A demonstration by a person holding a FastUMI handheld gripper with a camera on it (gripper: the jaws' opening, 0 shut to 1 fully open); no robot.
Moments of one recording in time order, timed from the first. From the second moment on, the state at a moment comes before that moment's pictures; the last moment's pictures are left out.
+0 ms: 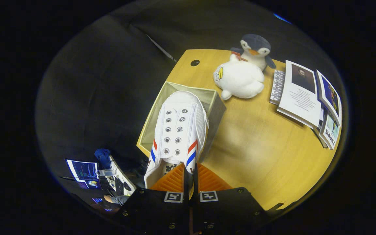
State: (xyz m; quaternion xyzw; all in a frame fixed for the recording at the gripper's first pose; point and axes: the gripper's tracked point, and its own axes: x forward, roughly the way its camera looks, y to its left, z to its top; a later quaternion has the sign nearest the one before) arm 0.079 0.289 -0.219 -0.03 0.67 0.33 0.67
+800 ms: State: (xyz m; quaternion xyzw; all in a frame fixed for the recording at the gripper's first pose) arm 0.086 0.391 -0.299 -0.14 0.69 0.29 0.65
